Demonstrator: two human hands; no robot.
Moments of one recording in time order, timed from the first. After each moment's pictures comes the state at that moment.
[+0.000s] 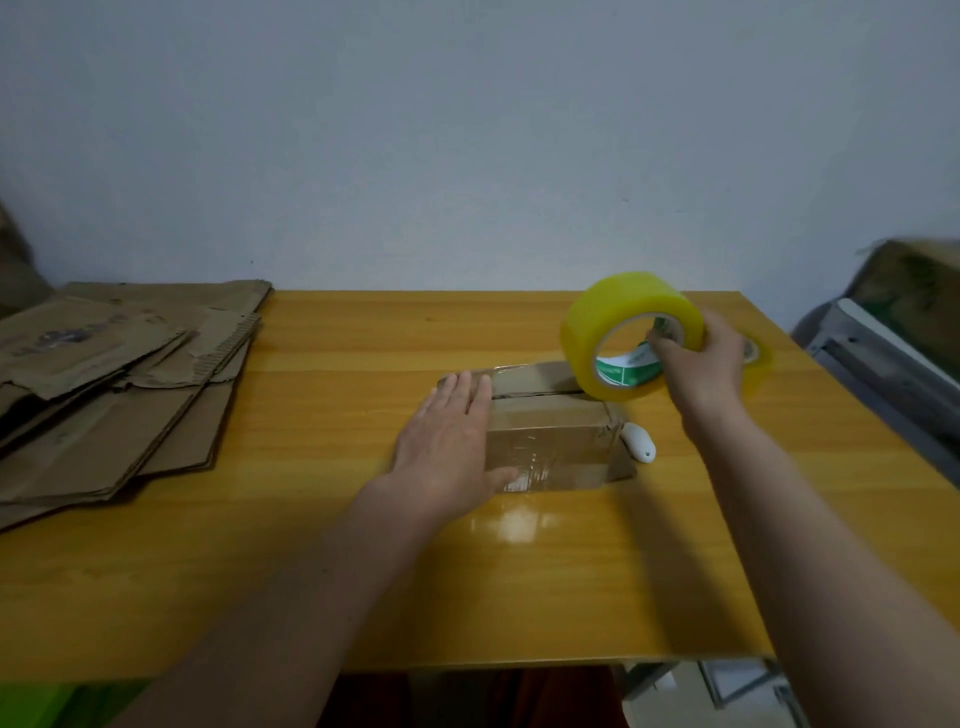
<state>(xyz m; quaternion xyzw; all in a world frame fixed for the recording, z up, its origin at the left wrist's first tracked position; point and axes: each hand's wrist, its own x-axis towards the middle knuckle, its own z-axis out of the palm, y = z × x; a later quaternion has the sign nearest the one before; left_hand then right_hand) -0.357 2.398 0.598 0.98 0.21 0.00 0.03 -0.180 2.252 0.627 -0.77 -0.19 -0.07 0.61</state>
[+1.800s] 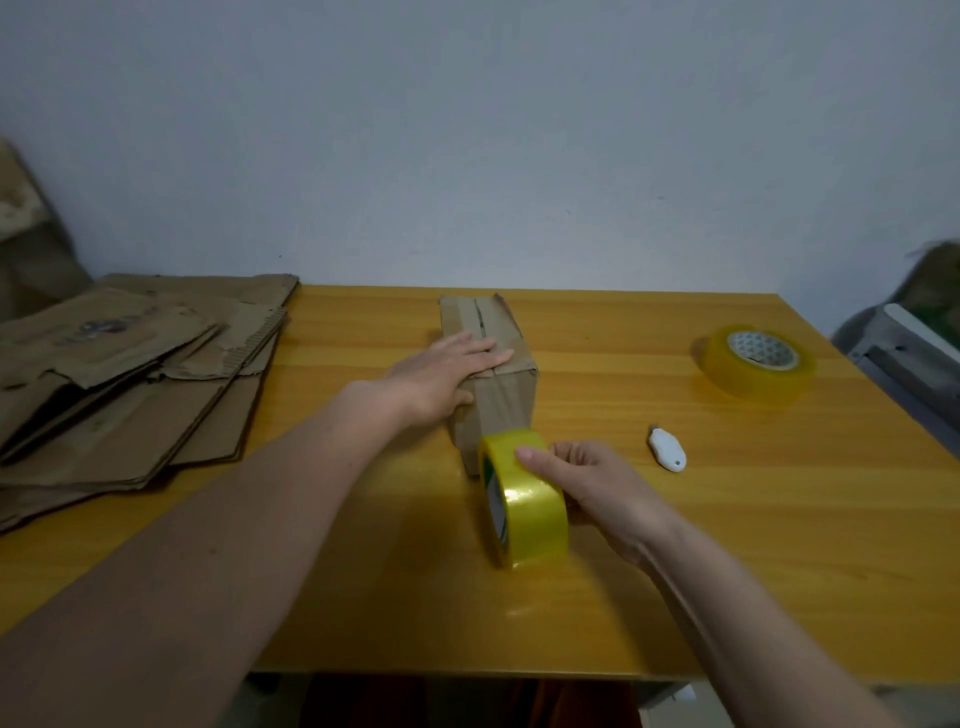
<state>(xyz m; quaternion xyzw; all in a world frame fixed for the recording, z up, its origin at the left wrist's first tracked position) -0.326 2.496 0.607 0.99 0.12 -0.02 0.12 -0.274 2.279 0.580 -0.67 -0.30 0.41 0.54</state>
